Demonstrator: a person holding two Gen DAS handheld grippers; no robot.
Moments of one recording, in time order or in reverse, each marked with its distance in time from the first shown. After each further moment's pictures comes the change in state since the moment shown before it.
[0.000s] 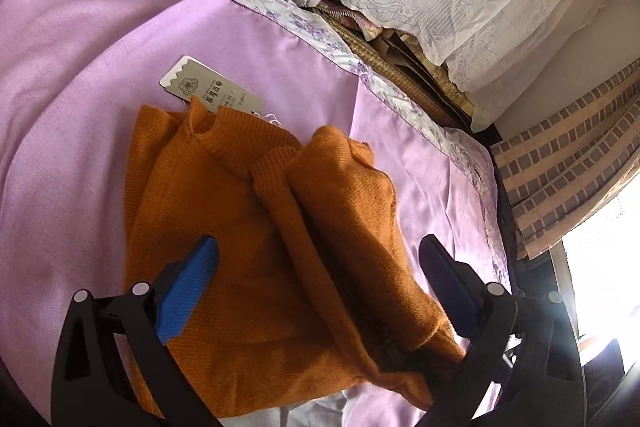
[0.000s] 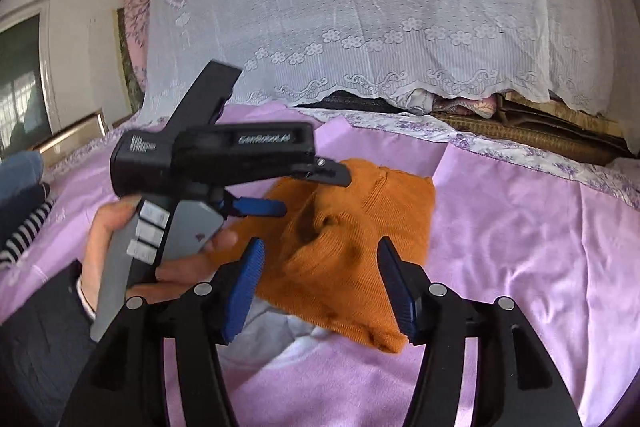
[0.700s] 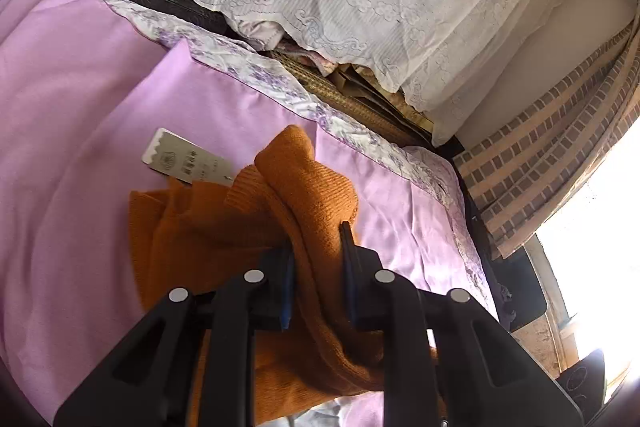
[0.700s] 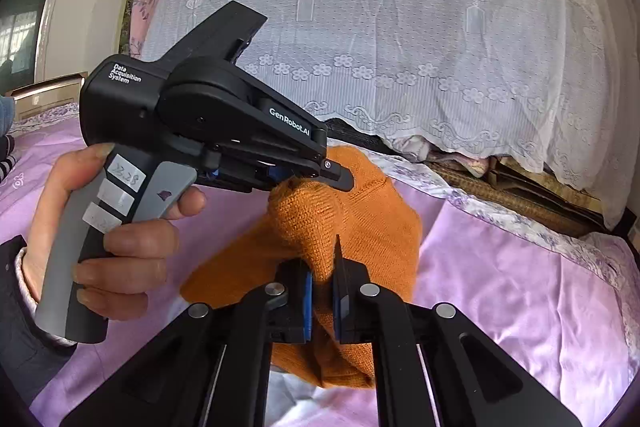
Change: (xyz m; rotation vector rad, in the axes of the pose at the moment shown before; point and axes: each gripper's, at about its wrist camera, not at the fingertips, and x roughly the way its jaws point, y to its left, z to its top) left arm -0.041 0.007 0.029 0.095 -0.100 -0.111; right arm 0.034 0.048 0.026 -0.169 -0.092 -0.132
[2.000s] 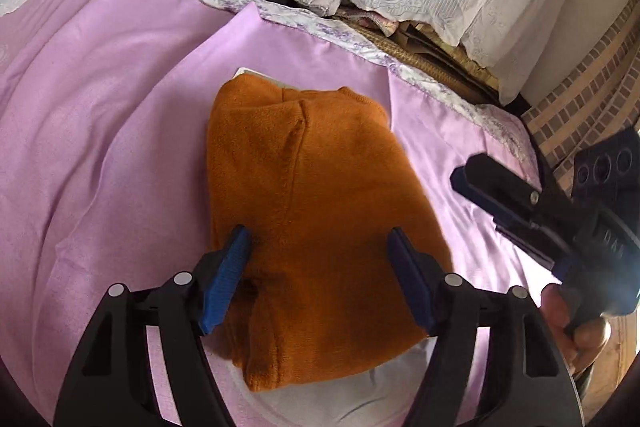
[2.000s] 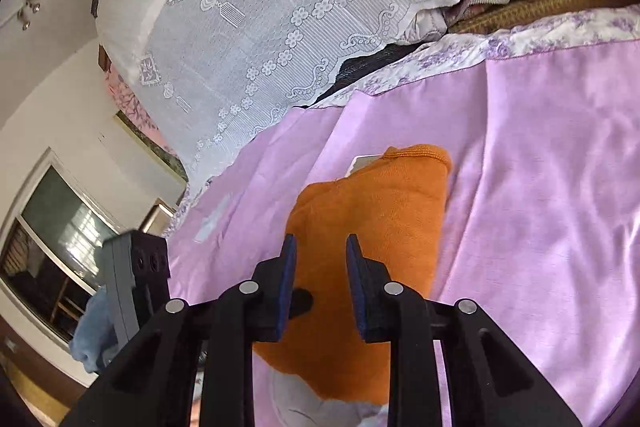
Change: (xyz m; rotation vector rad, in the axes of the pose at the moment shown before) left arm -0.006 0.005 -0.061 0.077 0.065 0.305; right arm 0.078 -0.115 -0.012 0.734 0.193 0.504
